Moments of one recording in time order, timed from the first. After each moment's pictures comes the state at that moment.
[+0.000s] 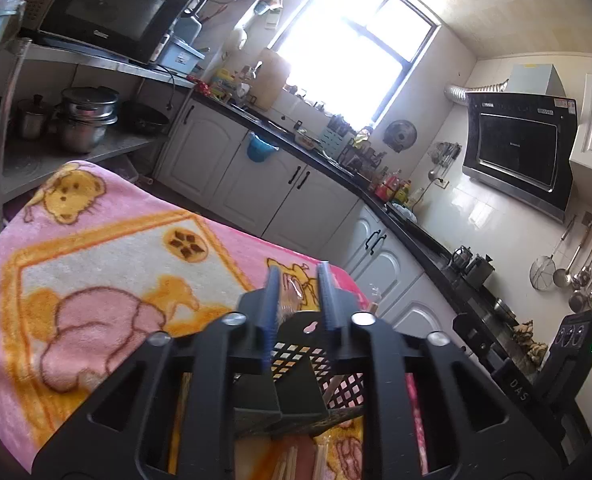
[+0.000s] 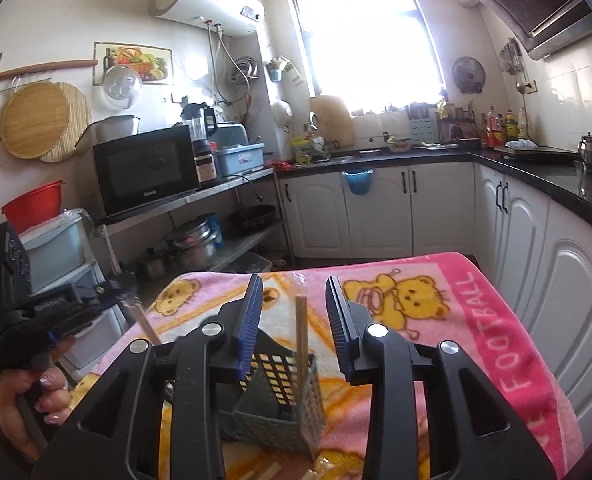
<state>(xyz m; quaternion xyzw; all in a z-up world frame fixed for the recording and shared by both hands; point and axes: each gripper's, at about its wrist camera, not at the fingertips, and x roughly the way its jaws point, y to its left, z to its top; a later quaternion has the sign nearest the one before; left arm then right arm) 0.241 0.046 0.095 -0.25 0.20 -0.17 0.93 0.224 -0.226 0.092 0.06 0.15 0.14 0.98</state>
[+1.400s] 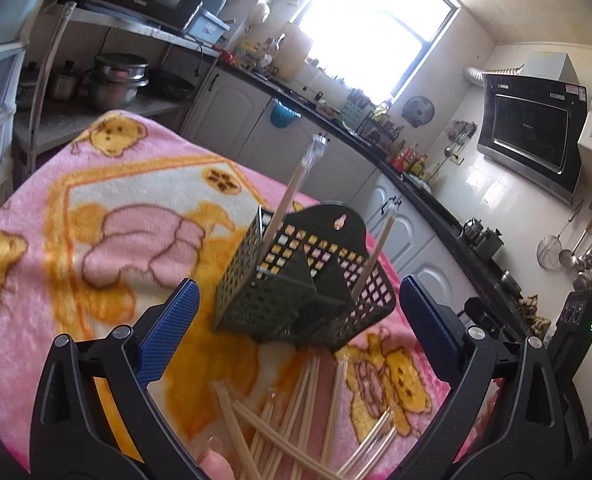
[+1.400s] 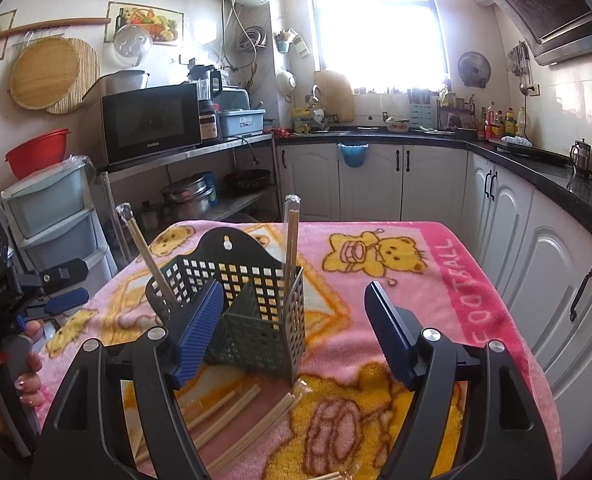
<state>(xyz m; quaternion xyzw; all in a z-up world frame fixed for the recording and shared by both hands) 0.163 0.054 0.042 -0.25 0.26 -0.15 0.92 0.164 -0.224 0.059 0.01 0.20 0.14 0.97</state>
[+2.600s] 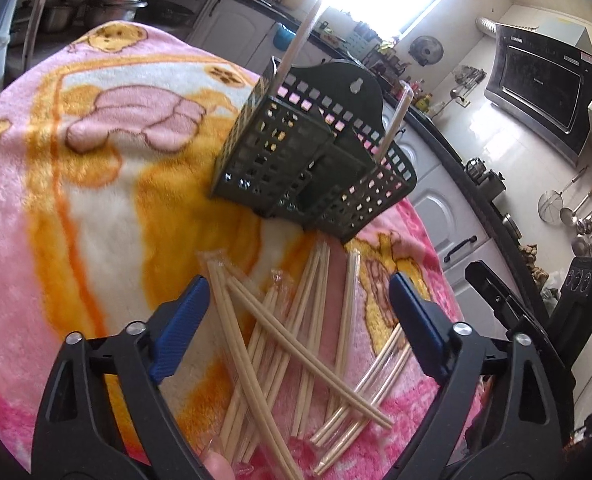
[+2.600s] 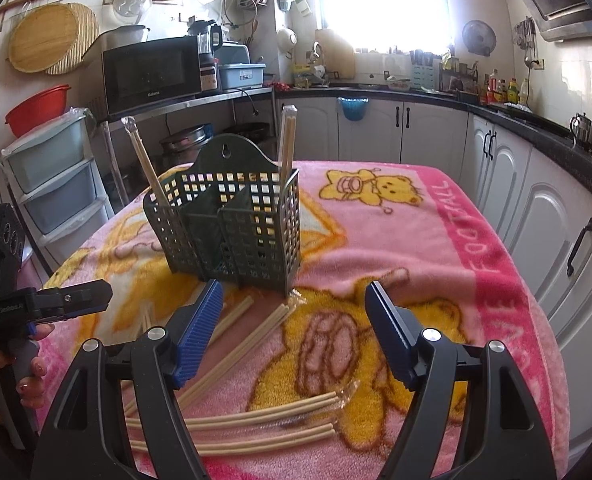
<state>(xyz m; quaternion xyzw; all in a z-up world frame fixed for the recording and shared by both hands) 0.140 0.025 -0.031 -0.25 0.38 -0.19 0.87 0.134 -0.234 0.005 -0.01 0.27 0.14 0.95</state>
